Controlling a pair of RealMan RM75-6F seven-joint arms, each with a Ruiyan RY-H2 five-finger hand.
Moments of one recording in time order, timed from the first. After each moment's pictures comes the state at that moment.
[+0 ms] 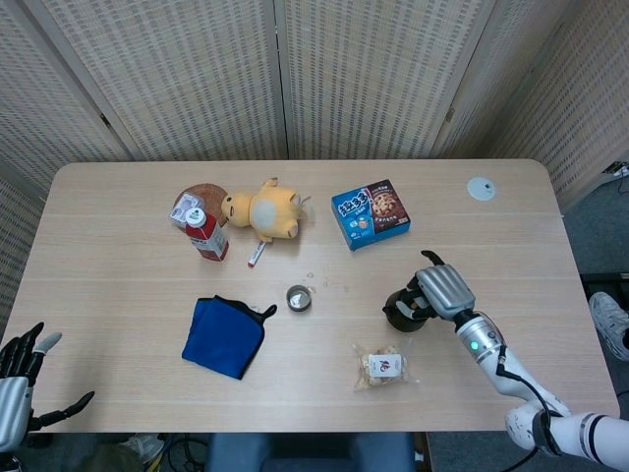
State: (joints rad) left arm 0.07 -1.22 0.02 -1.56 1.58 1.64 -0.09; right arm 0.60 -1.31 0.11 -1.58 -1.24 0.91 -0.07
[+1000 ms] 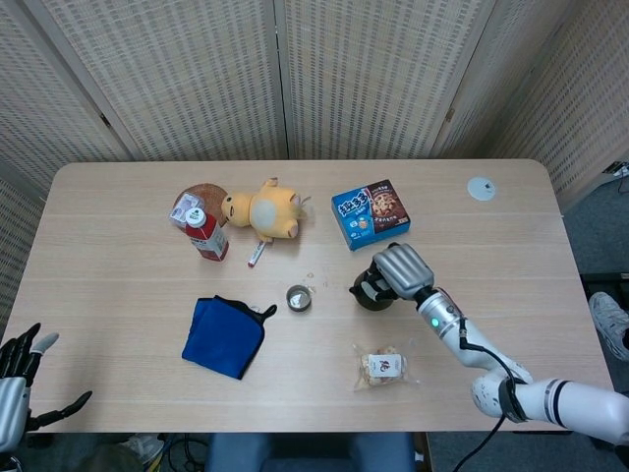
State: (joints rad) left arm 0.08 -1.22 0.01 -1.54 1.58 1.64 -0.10; right arm 0.79 -1.36 0.20 -1.57 -1.12 0.78 -0.22
